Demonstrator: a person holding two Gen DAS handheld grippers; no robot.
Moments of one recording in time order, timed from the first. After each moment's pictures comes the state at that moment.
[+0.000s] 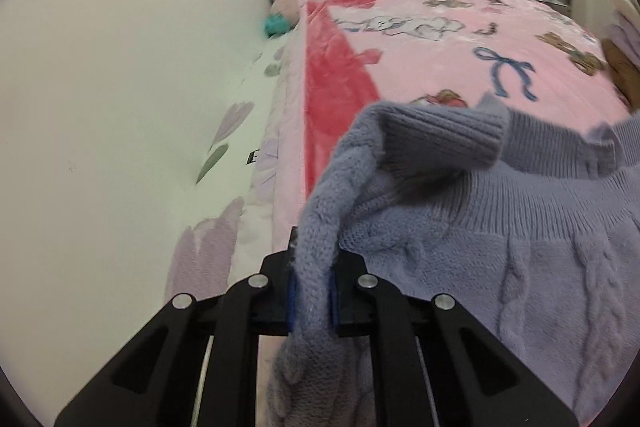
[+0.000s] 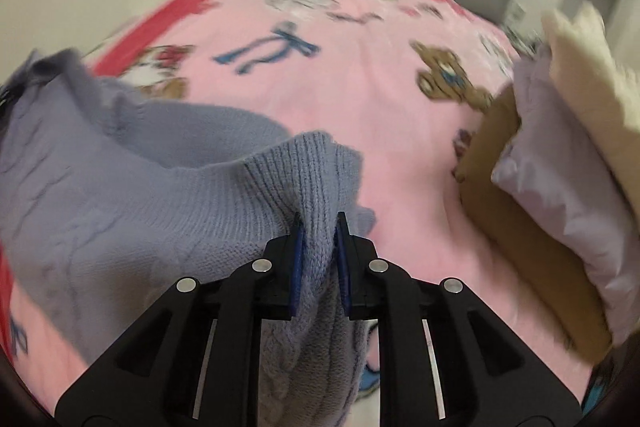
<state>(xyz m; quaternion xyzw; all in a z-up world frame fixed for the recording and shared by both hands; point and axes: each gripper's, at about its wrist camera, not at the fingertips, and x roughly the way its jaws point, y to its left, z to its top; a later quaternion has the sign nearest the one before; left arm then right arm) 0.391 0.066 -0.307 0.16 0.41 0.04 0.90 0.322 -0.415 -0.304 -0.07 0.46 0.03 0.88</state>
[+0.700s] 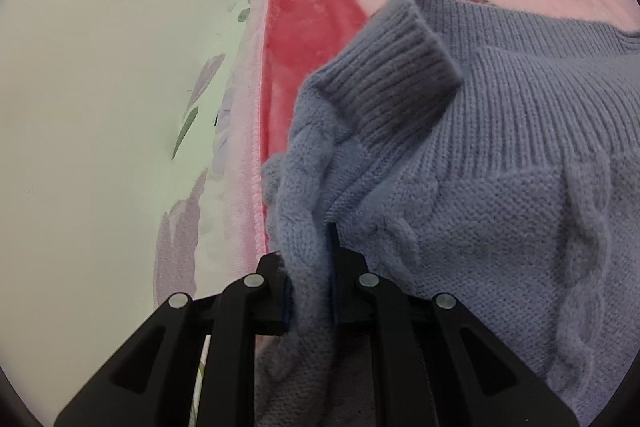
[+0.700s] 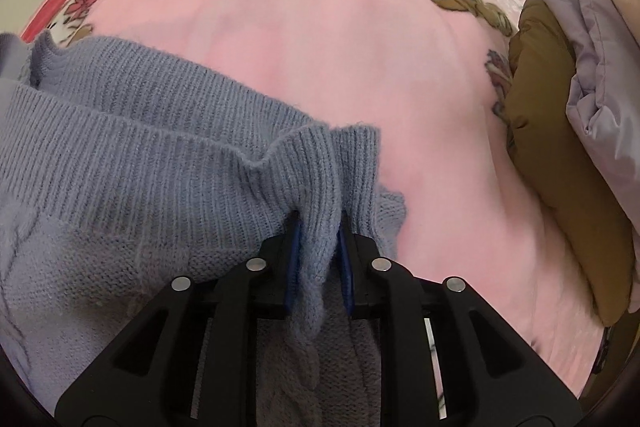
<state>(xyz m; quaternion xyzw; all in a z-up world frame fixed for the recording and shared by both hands) 0.448 0.034 -0.393 0.25 0.50 0.06 0.82 0.395 -0.409 -0.397 -0.06 0.57 -0.03 0.82</state>
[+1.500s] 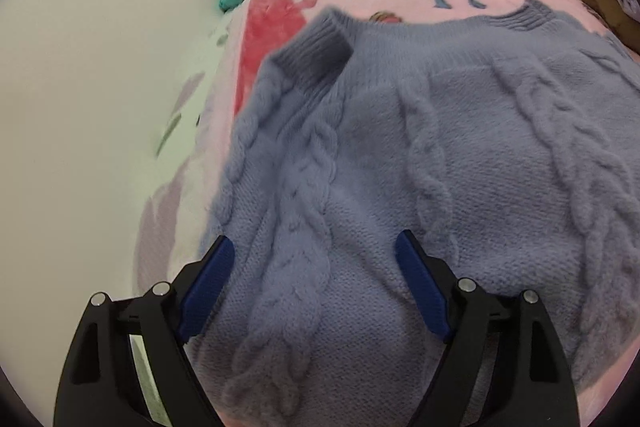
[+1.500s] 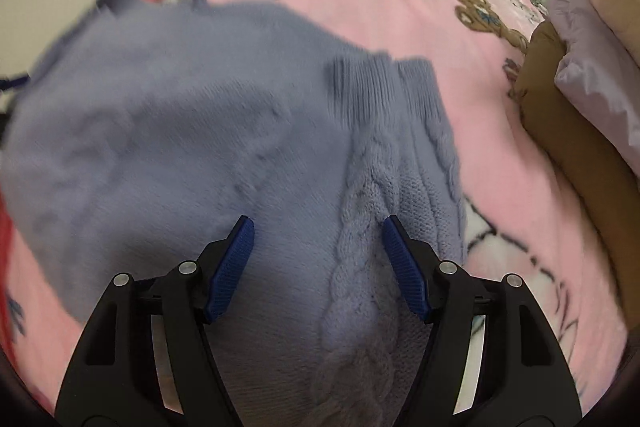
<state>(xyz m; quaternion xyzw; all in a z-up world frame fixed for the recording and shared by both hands) 0.352 0.021 -0.369 0.22 0.47 0.00 0.86 0.292 -0.391 -0.380 -0.07 0.51 0.07 0.85</state>
